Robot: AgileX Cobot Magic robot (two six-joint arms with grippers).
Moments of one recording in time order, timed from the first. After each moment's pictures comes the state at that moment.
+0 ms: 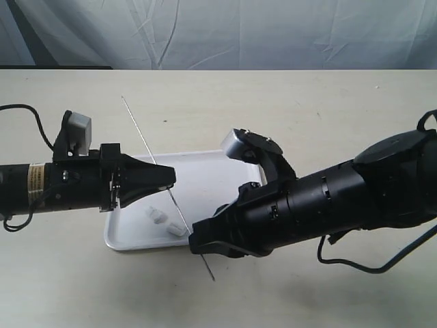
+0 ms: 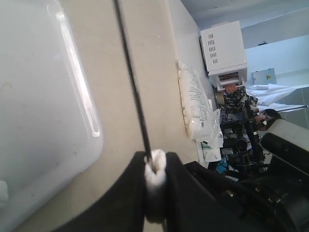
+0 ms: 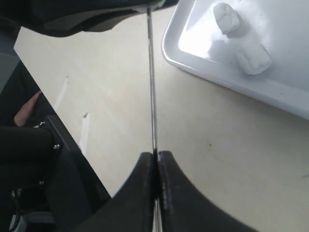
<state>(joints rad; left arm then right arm) -0.13 1.80 -0.51 1.24 -1.22 -1.63 0.69 1.58 -0.64 1.61 0.62 -1.17</state>
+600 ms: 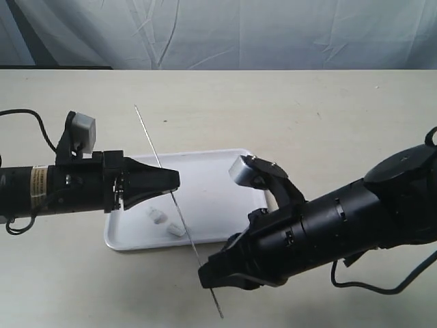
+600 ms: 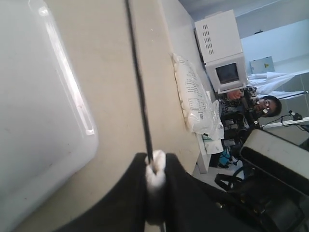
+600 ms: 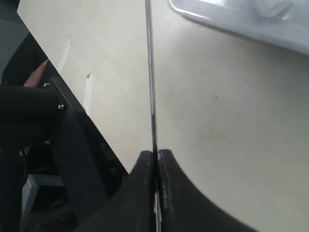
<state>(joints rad) -0.14 1.80 -0.50 1.22 -1.24 -1.55 0.68 1.58 -0.56 1.52 0.71 -1.15</state>
